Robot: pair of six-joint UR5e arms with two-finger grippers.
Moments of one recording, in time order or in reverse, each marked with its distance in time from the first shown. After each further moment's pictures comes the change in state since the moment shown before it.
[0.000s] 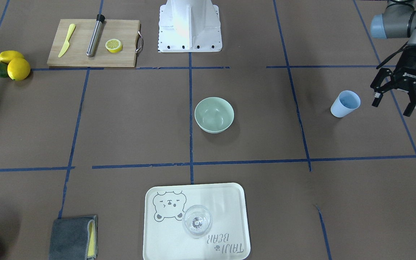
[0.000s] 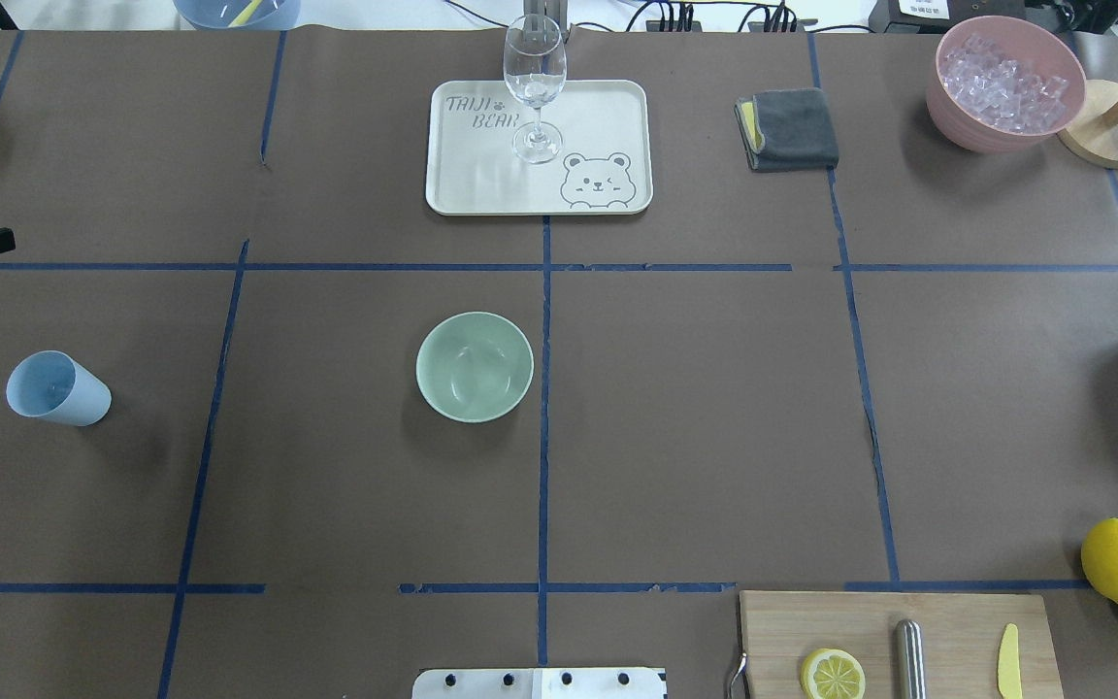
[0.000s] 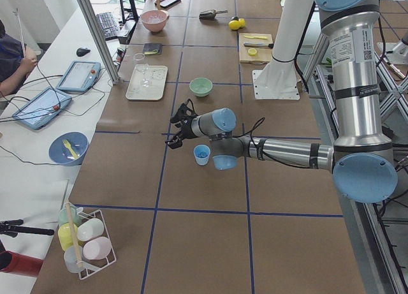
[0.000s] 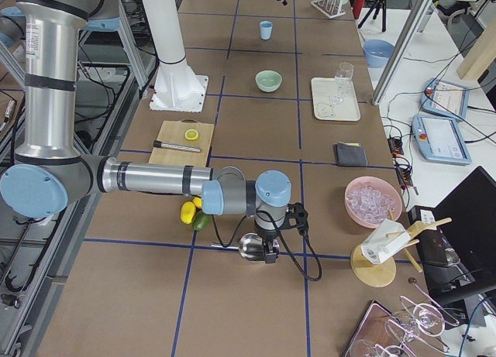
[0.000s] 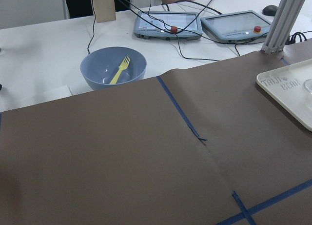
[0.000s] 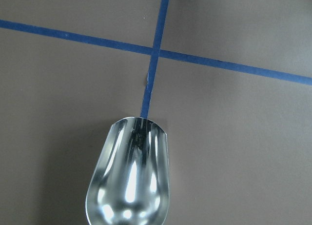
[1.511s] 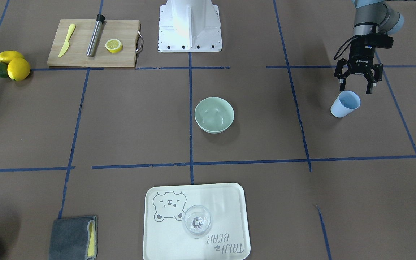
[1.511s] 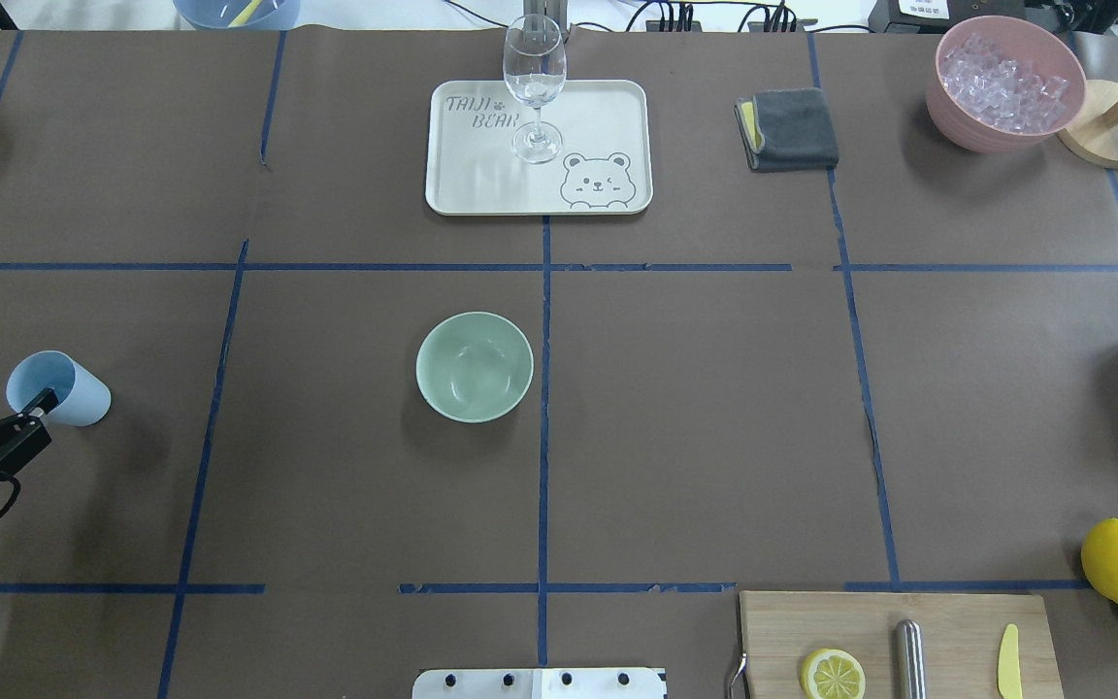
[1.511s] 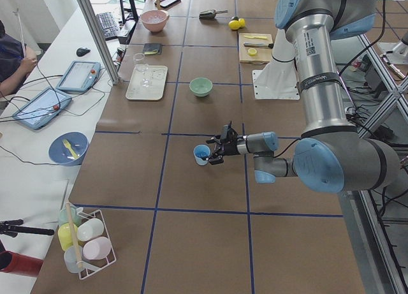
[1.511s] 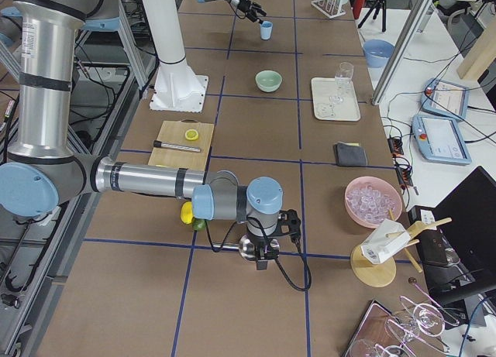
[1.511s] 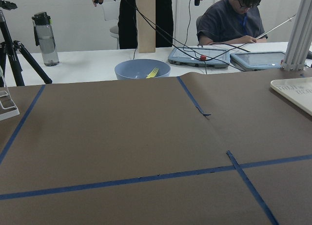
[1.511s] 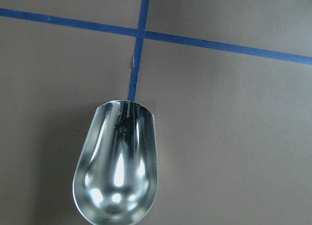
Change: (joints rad) left arm 0.730 0.168 0.091 -0.146 0.952 -0.285; right arm 0.022 -0.033 0.003 0.001 -0.001 -0.006
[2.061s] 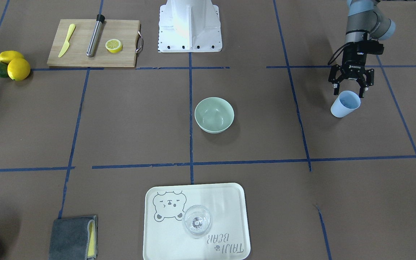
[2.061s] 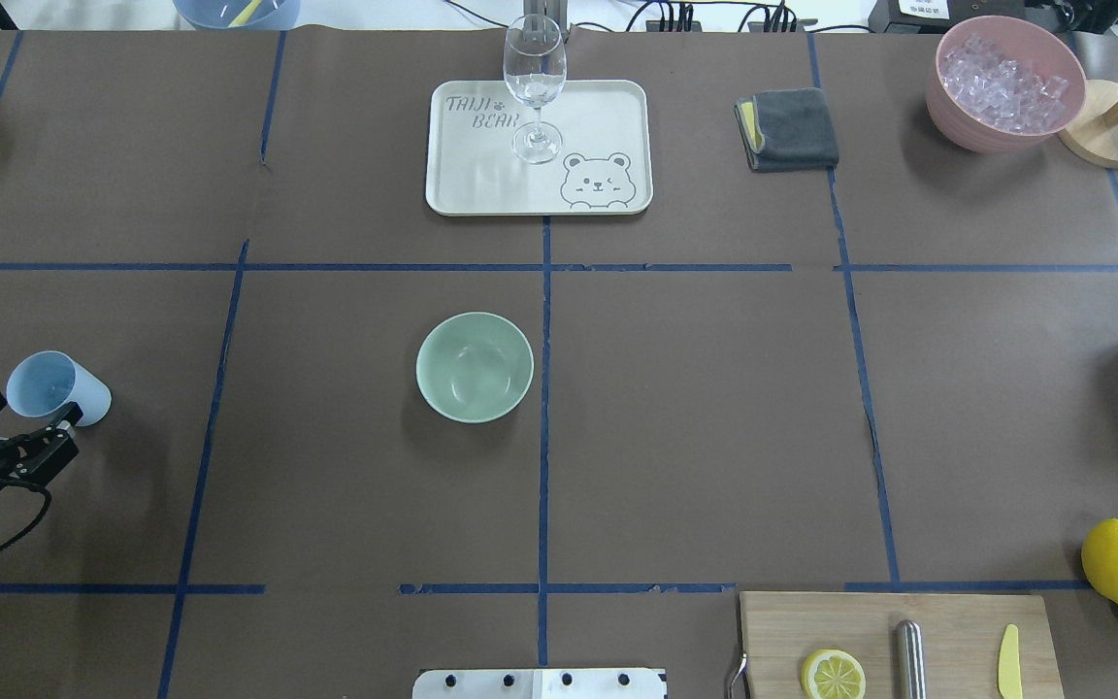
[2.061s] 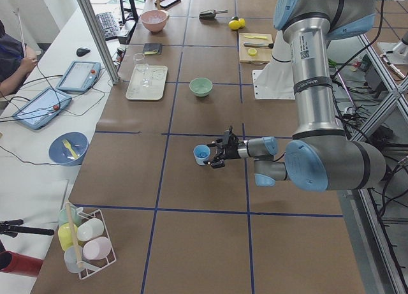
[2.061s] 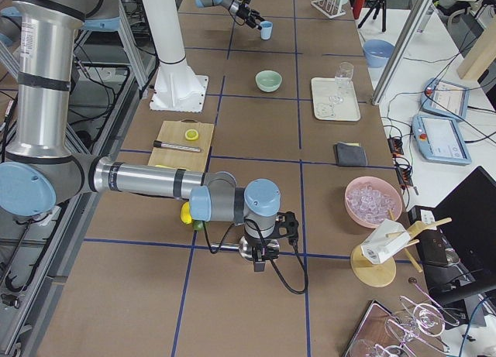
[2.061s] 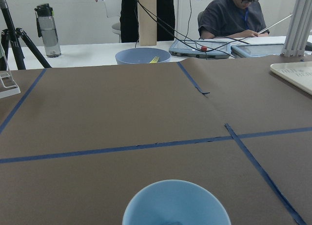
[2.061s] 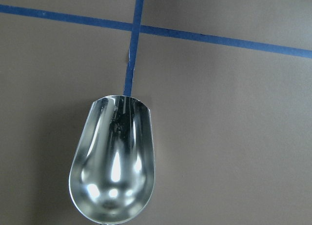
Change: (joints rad) left arm 0.039 -0.091 0.120 -0.003 0.071 -0.071; right arm 0.004 -0.010 0.000 0.000 0.000 0.001
